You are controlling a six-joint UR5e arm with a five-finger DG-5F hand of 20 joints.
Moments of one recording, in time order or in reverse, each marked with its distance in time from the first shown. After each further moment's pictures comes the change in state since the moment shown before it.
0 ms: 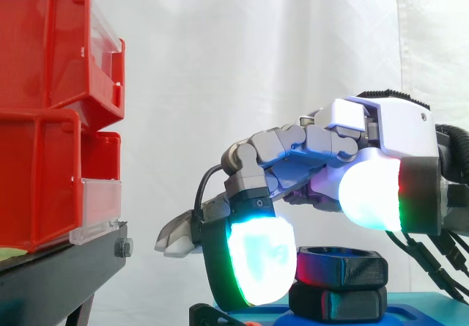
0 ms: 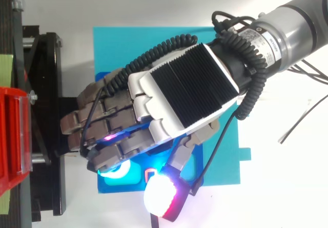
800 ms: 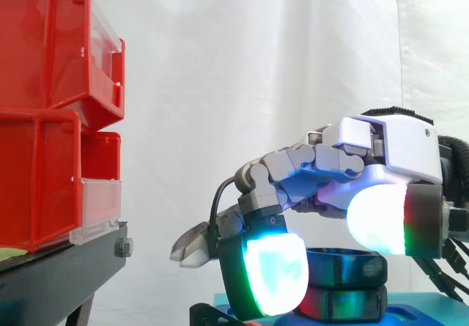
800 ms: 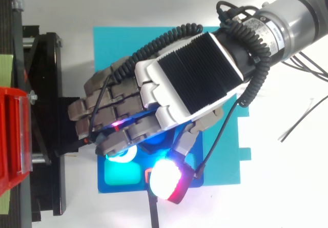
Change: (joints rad) arm -0.026 0.000 -0.015 0.007 -0.034 -0.034
